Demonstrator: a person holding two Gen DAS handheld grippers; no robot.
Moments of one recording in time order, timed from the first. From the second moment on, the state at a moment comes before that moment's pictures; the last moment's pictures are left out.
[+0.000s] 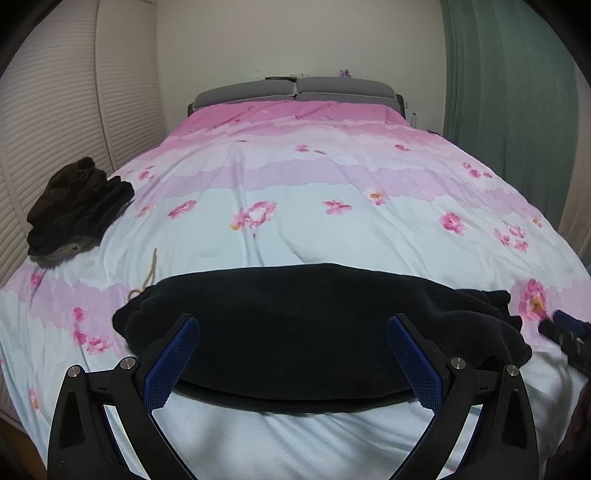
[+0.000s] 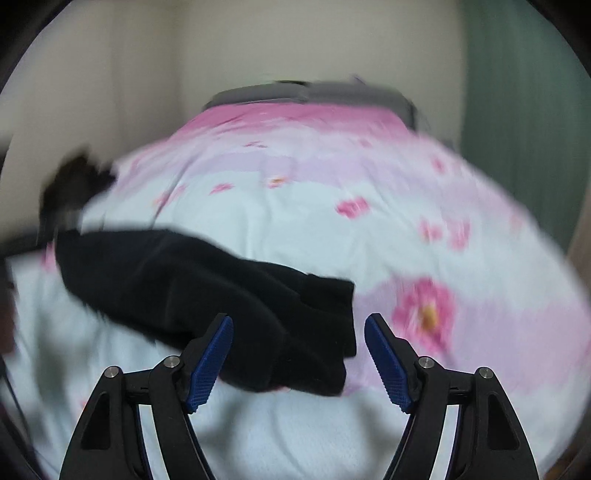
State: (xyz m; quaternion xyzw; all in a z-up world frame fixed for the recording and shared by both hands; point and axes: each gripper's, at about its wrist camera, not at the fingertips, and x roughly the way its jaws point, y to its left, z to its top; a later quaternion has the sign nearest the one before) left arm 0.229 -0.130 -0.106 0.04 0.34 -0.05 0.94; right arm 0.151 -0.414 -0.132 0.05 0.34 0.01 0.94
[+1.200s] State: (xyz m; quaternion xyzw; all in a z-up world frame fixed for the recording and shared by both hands) left arm 0.247 -0.129 -0.119 0.07 0.34 -0.04 0.94; right arm 0.237 -0.460 -0.175 0.08 0.44 -0.04 0.90
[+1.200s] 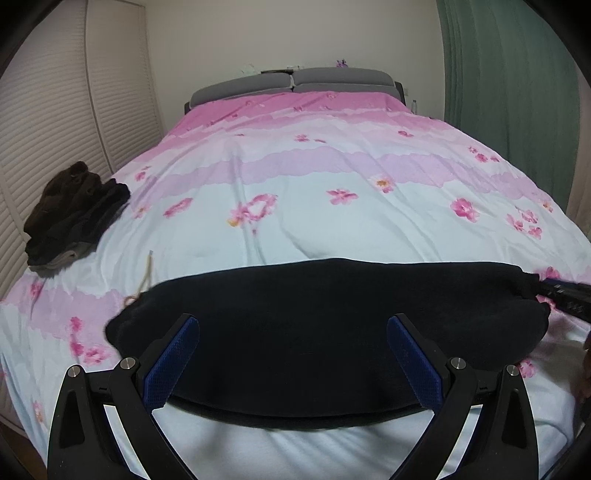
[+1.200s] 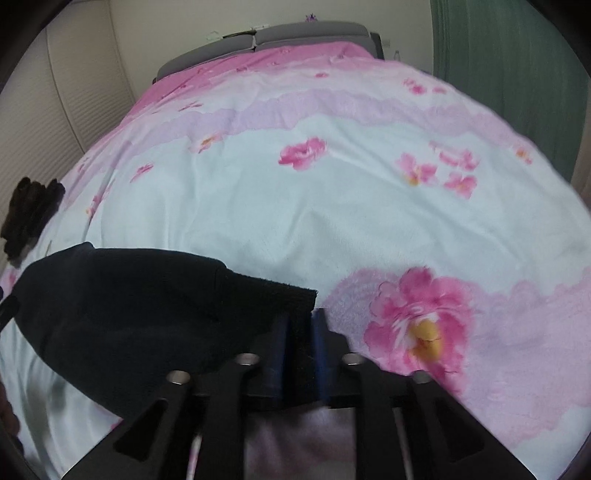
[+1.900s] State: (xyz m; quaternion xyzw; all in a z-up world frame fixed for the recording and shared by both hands) left arm 0.244 0.065 -0.128 -0.01 0.38 0.02 0.92; right arm 0.162 -0.228 -0.089 0.02 0.29 0.04 0.96
